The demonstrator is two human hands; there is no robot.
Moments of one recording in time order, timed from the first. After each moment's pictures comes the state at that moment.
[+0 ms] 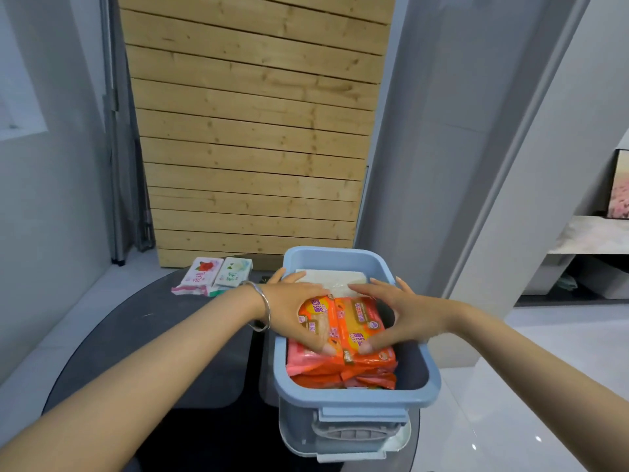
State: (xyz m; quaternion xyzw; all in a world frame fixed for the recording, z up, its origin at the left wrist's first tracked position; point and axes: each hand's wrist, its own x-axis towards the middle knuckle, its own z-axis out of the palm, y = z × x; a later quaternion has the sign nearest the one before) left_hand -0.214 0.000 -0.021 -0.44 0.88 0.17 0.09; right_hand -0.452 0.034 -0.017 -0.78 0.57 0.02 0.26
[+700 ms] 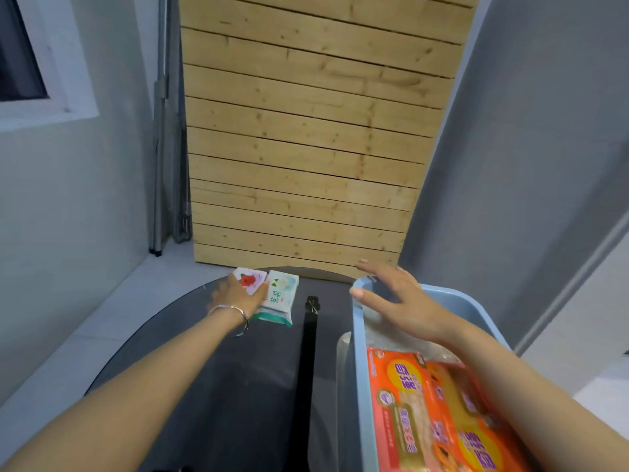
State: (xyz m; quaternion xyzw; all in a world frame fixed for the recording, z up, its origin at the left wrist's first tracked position) left_hand -0.080 -0.160 -0.148 -0.80 0.51 0.23 -0.23; right_hand -0.355 -0.082 -0.043 -0.78 0.56 -0.21 0.21
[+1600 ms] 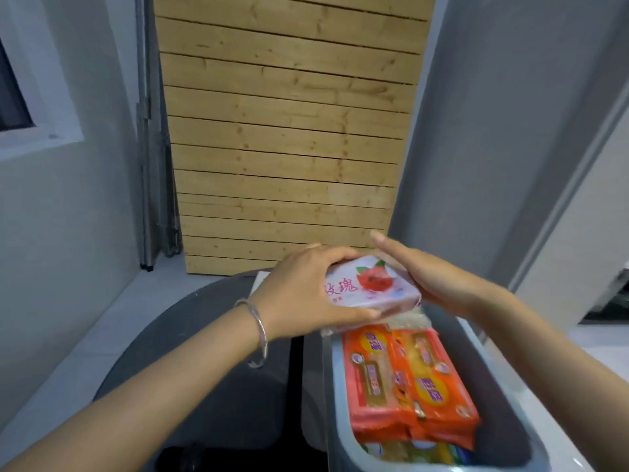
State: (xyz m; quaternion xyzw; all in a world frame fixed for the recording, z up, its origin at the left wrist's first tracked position) left_hand -0.173 0.005 0.020 -0.42 0.84 0.13 -0.32; right_hand -0.373 -0.009 0.037 -0.70 0.48 -0.26 0.47
